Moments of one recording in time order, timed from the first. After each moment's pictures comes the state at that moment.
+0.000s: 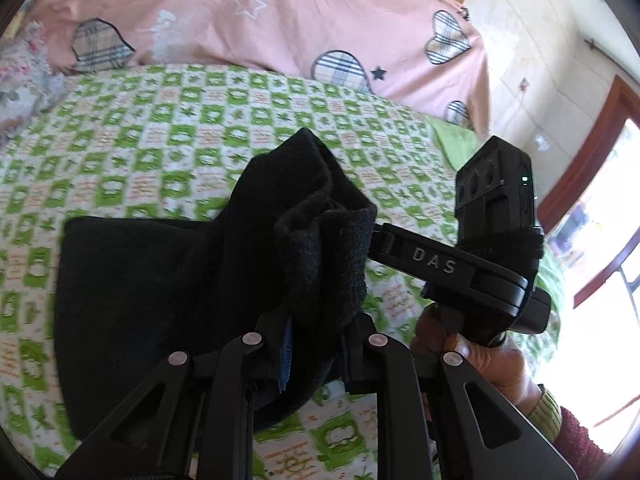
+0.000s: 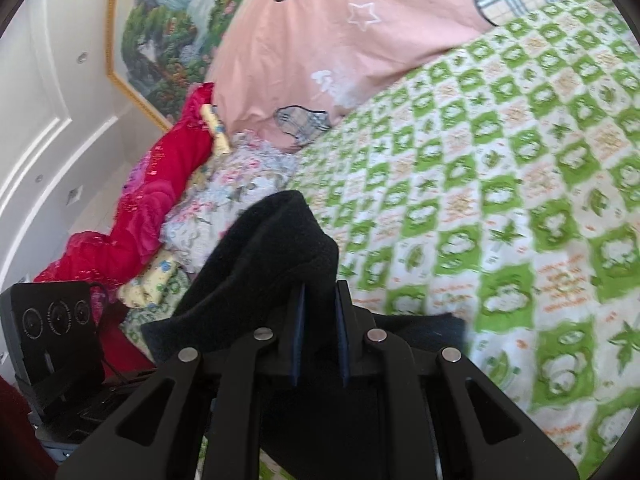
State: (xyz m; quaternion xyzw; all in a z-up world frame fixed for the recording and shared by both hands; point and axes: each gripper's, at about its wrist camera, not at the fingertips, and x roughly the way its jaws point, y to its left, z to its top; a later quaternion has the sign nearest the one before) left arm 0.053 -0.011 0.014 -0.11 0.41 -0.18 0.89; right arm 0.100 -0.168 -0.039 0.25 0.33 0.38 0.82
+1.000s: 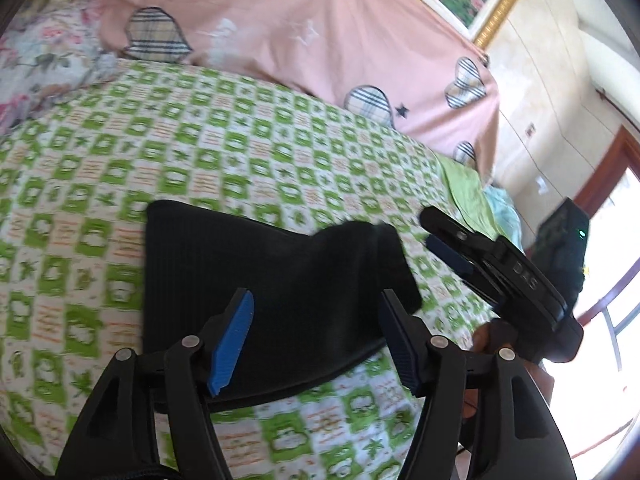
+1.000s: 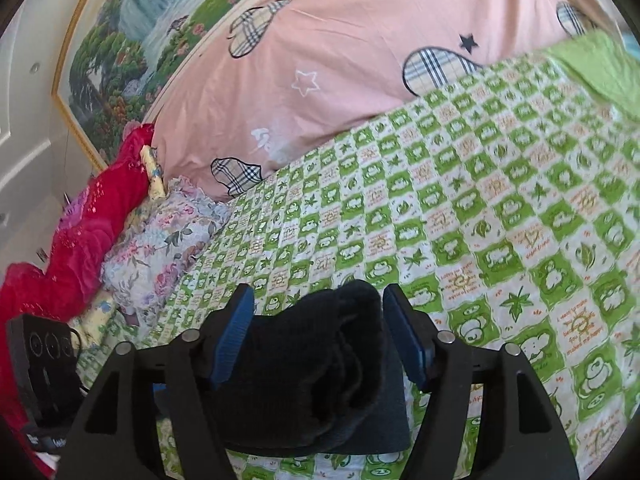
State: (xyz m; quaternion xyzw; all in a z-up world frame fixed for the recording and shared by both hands) left arm 0.012 0.067 0.041 -0.18 0.39 -0.14 0.89; right arm 0.032 -0.175 0.022 0.21 0.29 0.20 0.91
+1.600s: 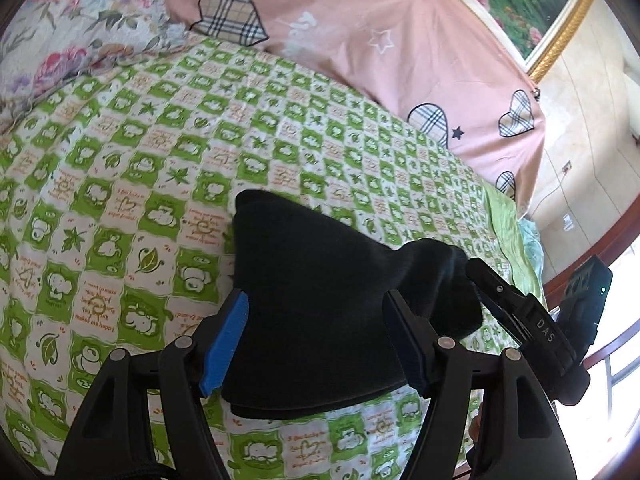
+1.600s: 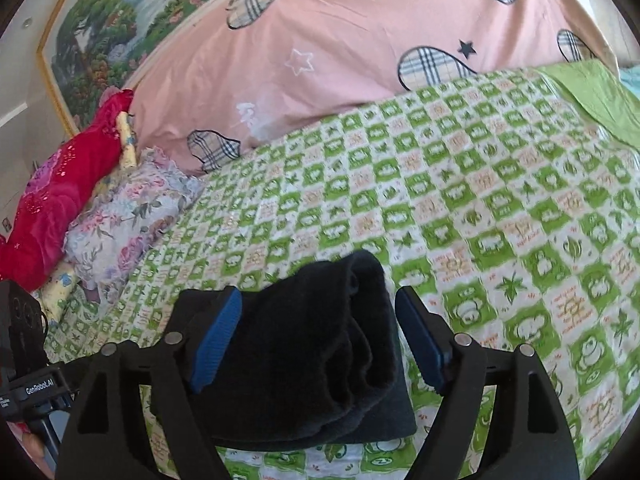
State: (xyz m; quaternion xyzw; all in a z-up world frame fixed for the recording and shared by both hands) left arm 0.020 0.123 0.018 -0.23 0.41 -0.08 0.88; right arm 0.028 -0.149 0.004 0.17 0.32 0.16 0.92
